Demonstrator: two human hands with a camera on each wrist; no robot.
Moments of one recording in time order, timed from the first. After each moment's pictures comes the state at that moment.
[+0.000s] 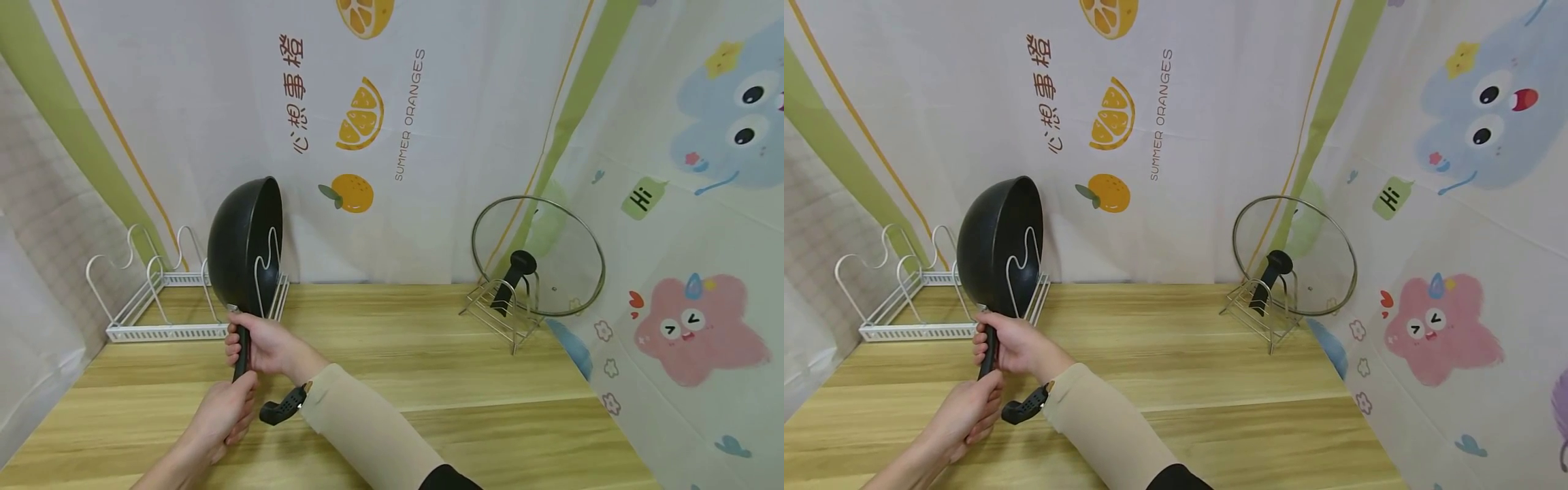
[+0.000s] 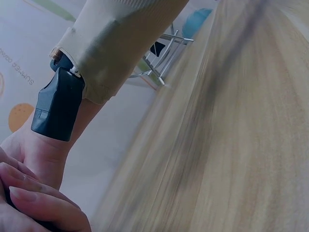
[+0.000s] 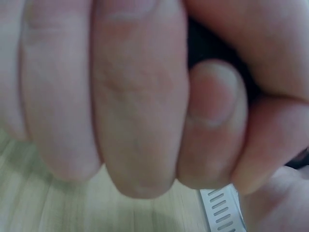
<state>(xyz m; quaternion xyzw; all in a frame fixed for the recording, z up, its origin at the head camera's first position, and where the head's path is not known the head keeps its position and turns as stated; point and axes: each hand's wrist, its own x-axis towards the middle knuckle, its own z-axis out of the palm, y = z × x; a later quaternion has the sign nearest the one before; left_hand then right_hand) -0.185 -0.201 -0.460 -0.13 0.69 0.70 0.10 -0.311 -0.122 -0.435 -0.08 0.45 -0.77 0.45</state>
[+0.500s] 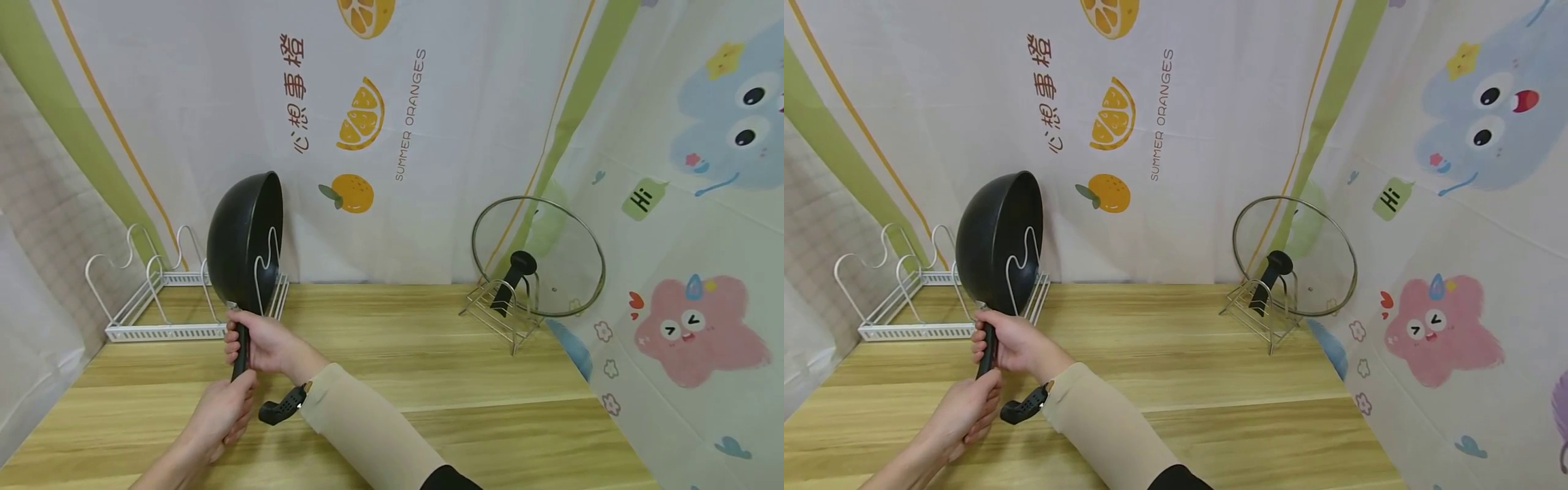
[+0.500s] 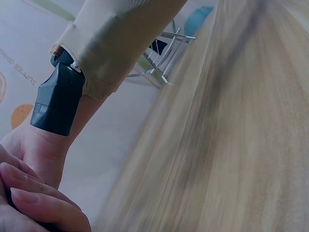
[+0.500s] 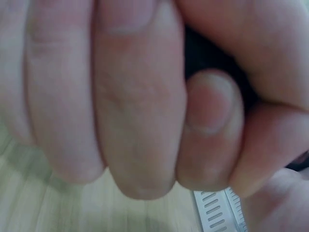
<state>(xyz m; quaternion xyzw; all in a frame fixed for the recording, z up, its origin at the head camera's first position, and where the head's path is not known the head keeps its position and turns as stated) -0.185 -0.202 -0.457 -0.12 0.70 0.70 0.08 -0.310 -0.122 -0.430 -0.09 0.45 -0.77 0.44</state>
